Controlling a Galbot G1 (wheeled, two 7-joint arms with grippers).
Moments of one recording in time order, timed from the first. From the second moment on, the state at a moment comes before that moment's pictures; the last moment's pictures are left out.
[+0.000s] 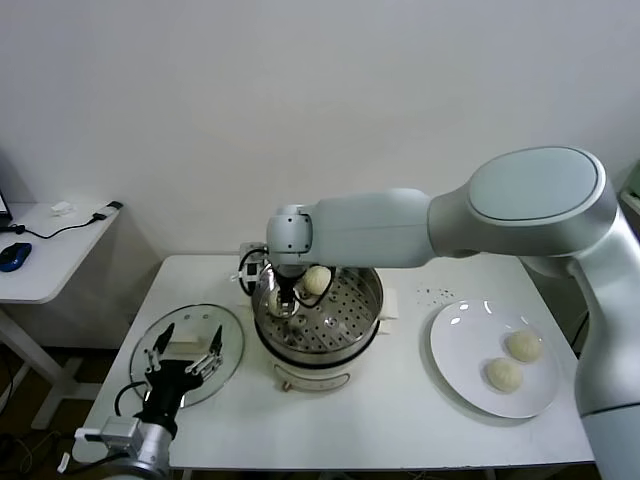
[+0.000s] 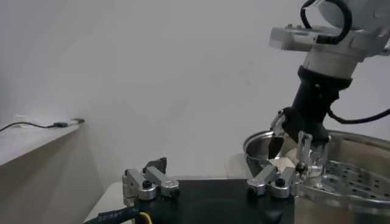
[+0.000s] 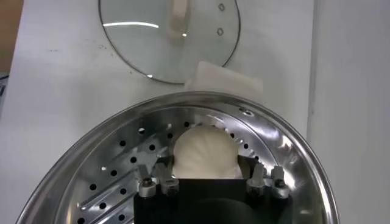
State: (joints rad) left arm 1.66 -1.39 -0.62 -2.23 -0.18 0.20 0.00; right arm 0.71 1.54 -1.69 1.22 1.10 -0.66 -0.50
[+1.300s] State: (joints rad) left arm 1.61 -1.39 -0.63 -2.17 -0.19 0.20 0.00; right arm 1.15 0.61 -2.09 1.61 0.61 -0.28 -0.90
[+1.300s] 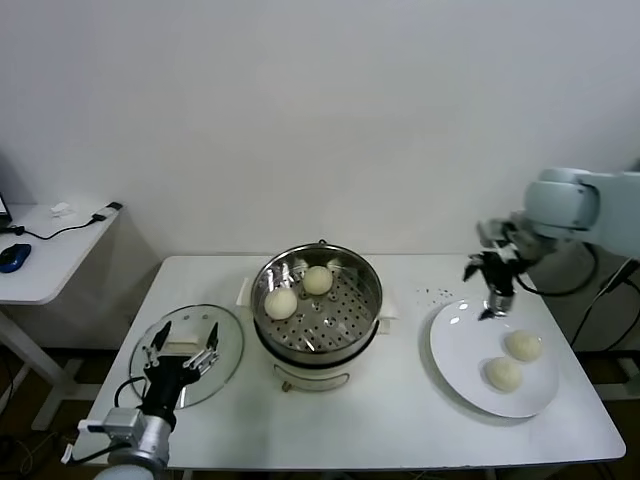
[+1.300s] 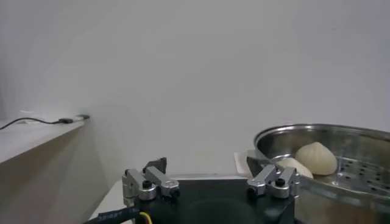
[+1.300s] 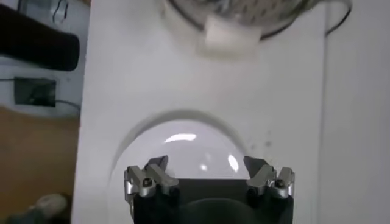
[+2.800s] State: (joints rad) left arm 1.58 -1.42 -0.62 -2.15 -0.16 0.23 0.00; right arm 0.35 0.47 -1.50 1.37 0.29 -0.31 -0.83
